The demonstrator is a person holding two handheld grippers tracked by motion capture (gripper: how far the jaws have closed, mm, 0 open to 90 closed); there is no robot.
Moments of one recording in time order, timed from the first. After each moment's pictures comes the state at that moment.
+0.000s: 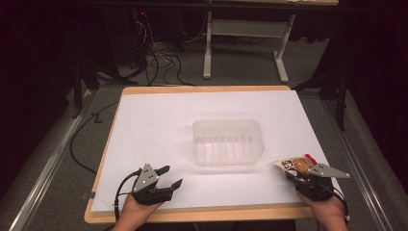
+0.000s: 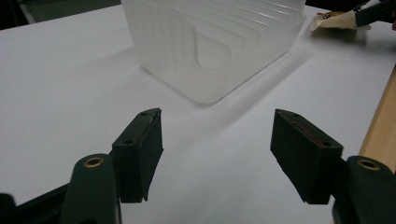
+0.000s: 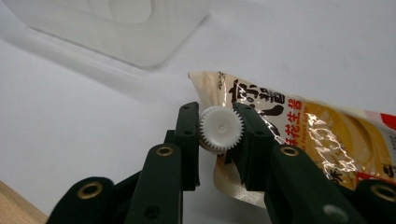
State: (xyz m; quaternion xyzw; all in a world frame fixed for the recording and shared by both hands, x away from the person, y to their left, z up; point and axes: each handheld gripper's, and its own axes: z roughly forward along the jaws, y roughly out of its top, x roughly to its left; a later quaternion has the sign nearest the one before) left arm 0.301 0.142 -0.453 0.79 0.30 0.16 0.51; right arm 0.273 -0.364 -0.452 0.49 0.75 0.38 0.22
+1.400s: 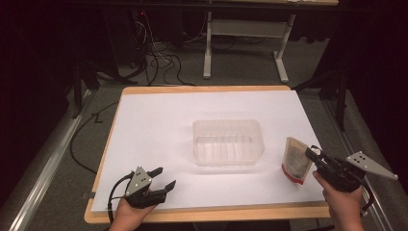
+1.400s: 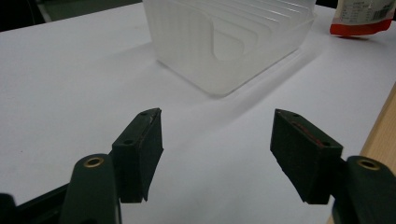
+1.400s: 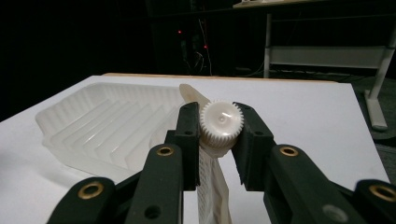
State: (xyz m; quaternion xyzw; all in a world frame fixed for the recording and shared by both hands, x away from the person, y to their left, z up) left arm 0.292 0.158 -0.453 0.78 0.32 0.18 0.50; right arm 0.266 -0.391 -0.385 0.48 0.63 0.54 0.29
